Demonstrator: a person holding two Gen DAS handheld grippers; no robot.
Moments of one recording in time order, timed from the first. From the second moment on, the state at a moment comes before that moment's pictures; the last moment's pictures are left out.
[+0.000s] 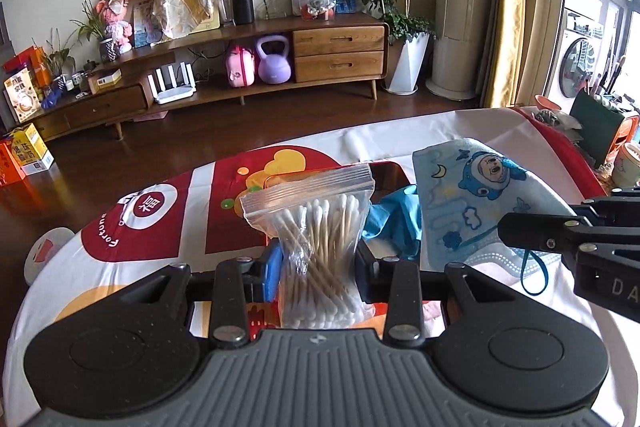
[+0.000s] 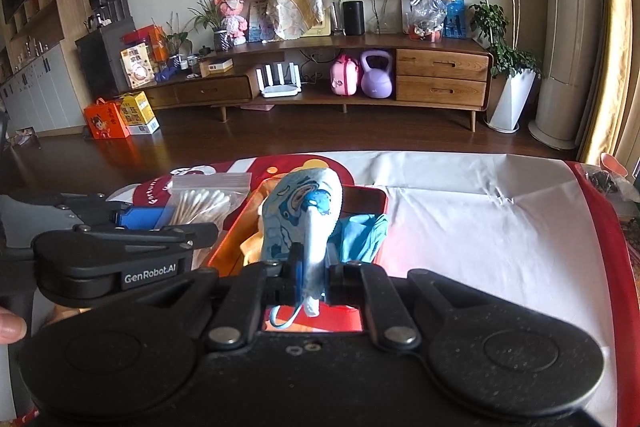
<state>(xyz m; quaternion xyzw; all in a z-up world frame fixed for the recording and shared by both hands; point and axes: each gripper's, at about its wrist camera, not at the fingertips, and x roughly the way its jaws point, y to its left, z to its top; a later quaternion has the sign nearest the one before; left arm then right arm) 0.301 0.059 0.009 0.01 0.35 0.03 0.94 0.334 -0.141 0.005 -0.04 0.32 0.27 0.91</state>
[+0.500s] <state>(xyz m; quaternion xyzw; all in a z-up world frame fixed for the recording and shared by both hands) 0.370 0.063 -0.038 0.01 0.38 0.04 0.92 0.409 -0.118 -0.031 -0.03 0.35 0.24 0.91</state>
